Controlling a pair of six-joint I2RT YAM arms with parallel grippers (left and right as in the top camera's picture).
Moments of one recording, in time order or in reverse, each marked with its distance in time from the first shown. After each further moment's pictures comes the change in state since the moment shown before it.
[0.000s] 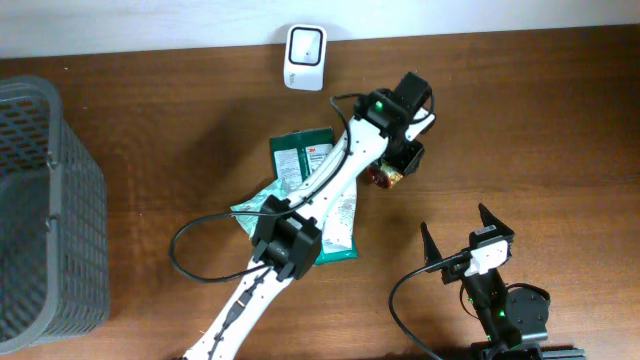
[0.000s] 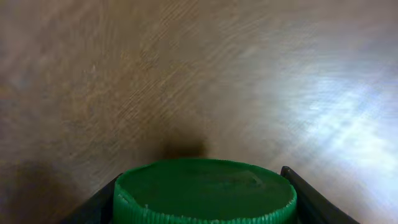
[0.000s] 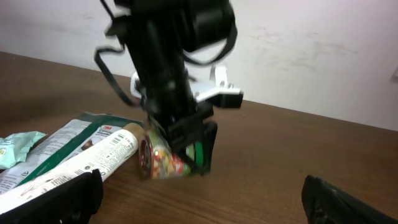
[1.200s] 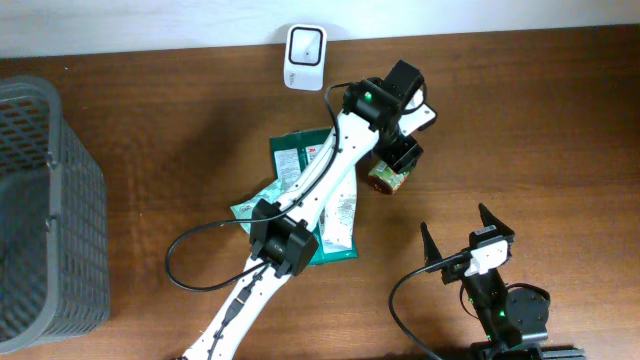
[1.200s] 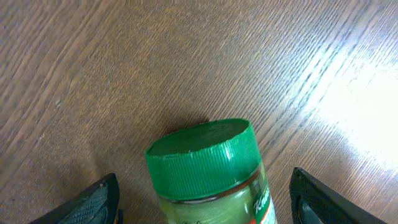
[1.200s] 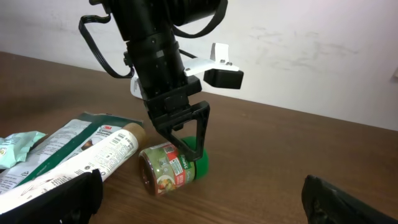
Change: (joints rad) left arm 0.027 0.020 0.174 -0.135 0.061 0.230; right arm 0.000 0.000 0.000 0.000 0.000 0.000
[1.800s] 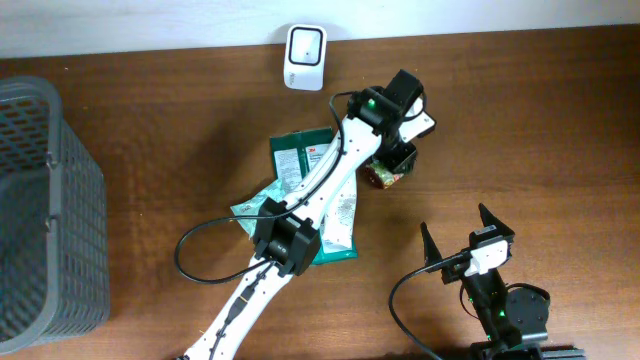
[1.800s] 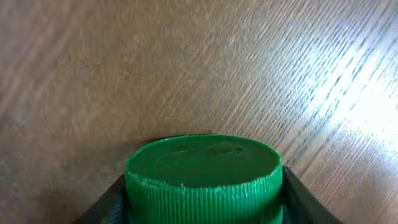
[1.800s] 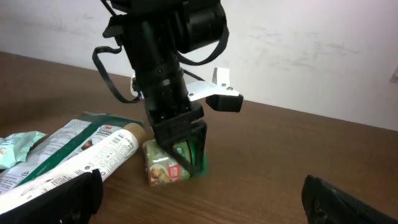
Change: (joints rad) left arm -0.003 0.063 -0.007 0.048 0.008 0.014; right arm 0.000 0.000 0.000 0.000 0.000 0.000
